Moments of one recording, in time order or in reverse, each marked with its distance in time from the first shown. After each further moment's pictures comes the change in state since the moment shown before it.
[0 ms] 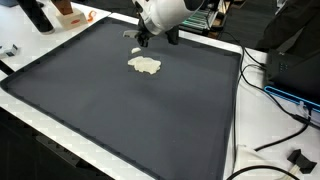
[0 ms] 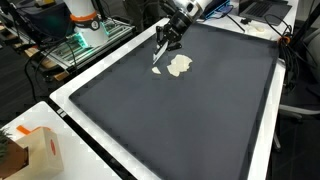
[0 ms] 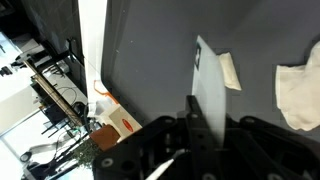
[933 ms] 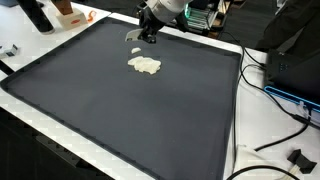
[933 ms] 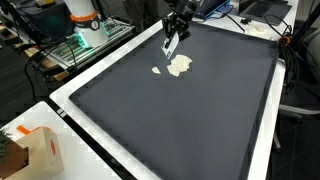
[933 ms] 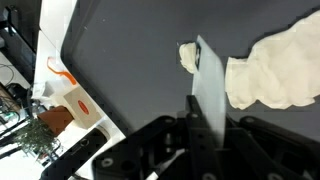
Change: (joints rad) arm -0.004 -0.120 0.023 -0.068 -0.005 0.160 -0.196
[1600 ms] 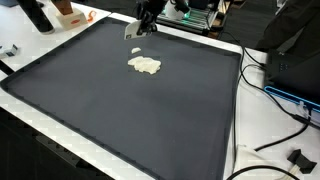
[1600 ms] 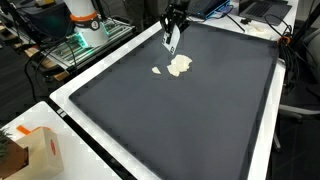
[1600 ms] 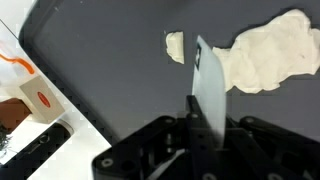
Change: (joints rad) arm -0.064 -0.182 0.000 -0.171 0.019 0.242 -0.156
